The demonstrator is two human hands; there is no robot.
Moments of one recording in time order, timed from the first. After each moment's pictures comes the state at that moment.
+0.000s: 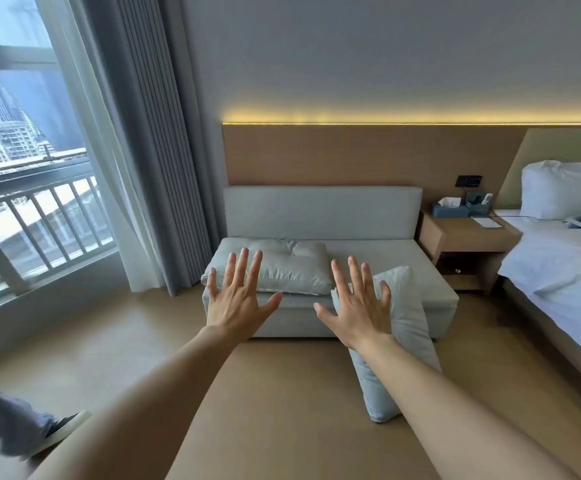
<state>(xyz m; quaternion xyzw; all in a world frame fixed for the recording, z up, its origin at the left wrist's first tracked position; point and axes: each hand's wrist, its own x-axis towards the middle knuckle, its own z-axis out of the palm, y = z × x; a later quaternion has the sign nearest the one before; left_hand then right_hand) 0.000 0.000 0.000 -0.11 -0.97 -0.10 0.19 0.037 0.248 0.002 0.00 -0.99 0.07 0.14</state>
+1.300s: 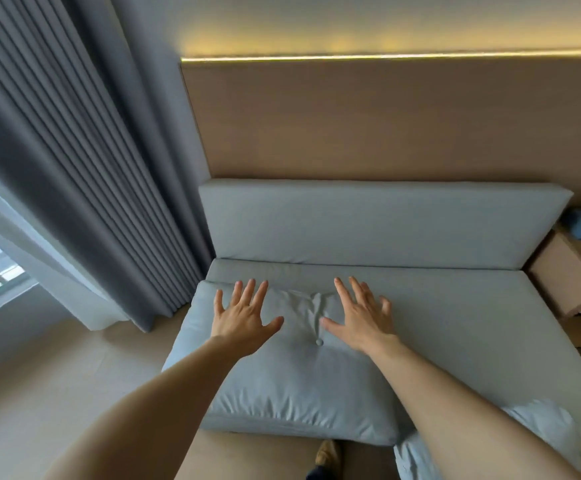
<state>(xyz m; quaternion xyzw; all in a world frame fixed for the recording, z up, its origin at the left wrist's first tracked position) -0.827 0.015 -0.157 -0.06 -0.99 -0.05 -0.10 -0.828 0.283 -0.162 0.02 -0.99 0.10 -0.12</state>
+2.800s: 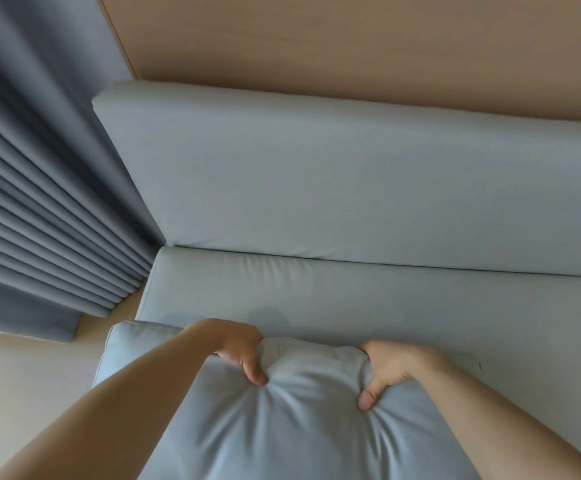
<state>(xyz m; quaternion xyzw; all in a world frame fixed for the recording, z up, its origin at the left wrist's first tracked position) -1.204 -0.055 -0.482 -0.14 -0.78 -0.17 -0.58 -1.159 0.270 -0.477 0.06 -0.81 0.20 -0.54</state>
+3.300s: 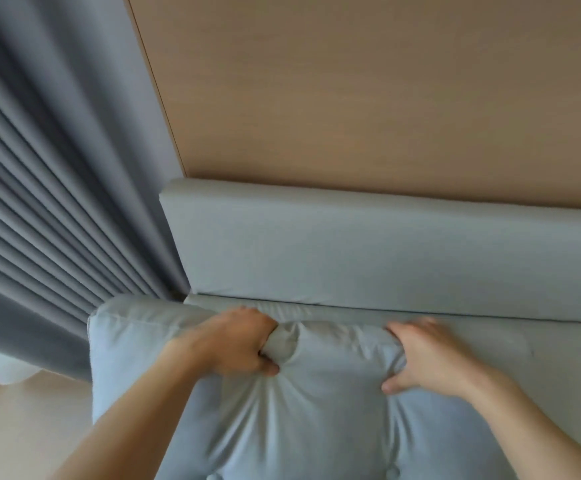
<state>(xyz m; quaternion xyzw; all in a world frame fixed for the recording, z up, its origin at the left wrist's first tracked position) -1.175 -0.062 -0.234 -0.27 -0.92 -0.12 -0.26 -1.136 0.272 -0.242 0.13 -0.97 0.06 -0.19</state>
